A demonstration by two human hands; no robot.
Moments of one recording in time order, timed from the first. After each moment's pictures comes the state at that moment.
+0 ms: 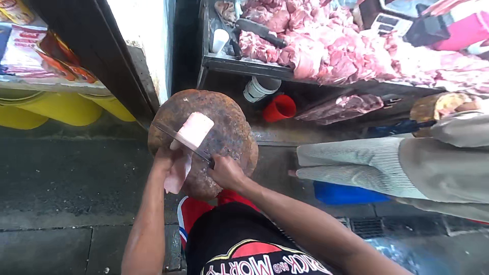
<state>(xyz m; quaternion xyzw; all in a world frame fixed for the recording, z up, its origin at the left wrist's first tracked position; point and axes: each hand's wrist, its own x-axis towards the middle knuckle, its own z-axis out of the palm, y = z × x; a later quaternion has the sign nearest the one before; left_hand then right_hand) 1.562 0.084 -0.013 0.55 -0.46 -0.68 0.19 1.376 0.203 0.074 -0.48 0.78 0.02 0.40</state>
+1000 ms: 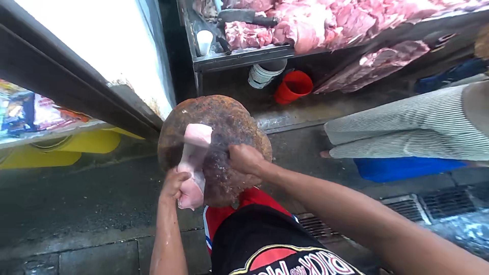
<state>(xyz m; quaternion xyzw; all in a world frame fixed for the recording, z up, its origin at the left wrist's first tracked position) 1.581 0.091 -0.012 0.51 -0.42 -0.73 0.15 1.312 0.177 0.074 -0.45 0.80 0.07 0.40</state>
